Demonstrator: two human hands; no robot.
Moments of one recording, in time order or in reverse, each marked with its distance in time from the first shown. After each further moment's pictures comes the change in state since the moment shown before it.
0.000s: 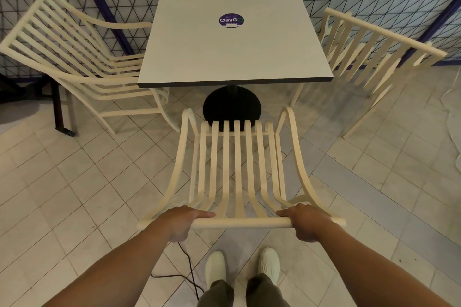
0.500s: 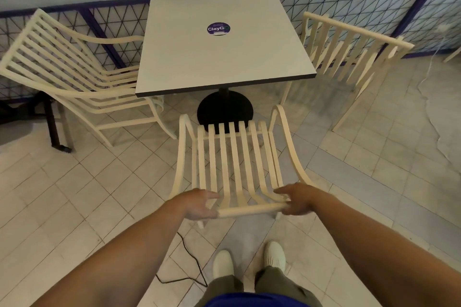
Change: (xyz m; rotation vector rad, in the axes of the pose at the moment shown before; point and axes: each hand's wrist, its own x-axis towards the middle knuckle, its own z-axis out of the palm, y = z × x) left_hand -0.008 0.013 -0.042 -0.087 -0.040 0.097; right_hand -0.024 -0.018 -0.036 0.200 -0.026 0.063
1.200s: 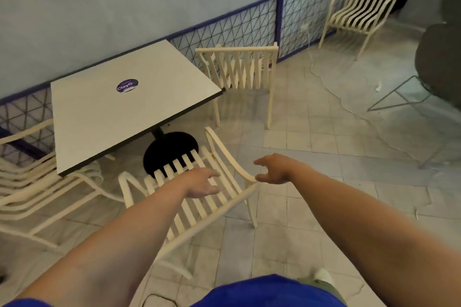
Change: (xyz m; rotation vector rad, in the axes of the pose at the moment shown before) left_hand 0.012 0.191 -0.070 0.381 0.087 0.318; right_hand -0.125 0.080 -0.016 0.251 0.382 0.152
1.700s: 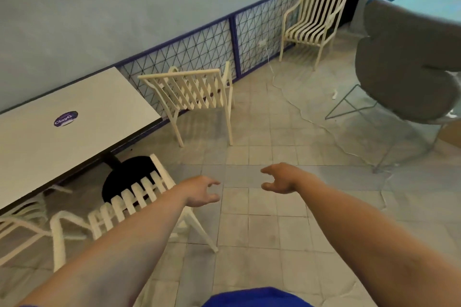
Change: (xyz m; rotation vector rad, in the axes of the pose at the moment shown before) left_hand 0.107 0.254 -0.012 0.049 0.010 0.033; right_hand -0.082 0.270 -0.036 0.073 0.040 0.135
